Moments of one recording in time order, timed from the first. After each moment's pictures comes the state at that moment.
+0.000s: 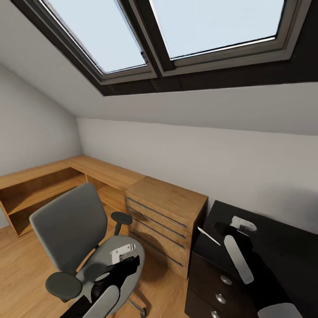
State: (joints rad) left arm -0.29 0.15 -0.69 -1.41 1.02 0.27 0.84; right arm -0.45 -0.07 0.09 -1.27 -0.58 0.55 -0.70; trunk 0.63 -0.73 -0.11
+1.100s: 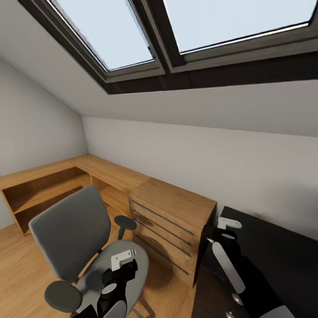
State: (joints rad) left arm -0.29 0.15 -0.81 -1.37 0.91 0.15 1.00; right arm -0.44 -0.08 0.28 -1.29 -0.54 0.56 -0.70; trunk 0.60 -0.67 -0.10
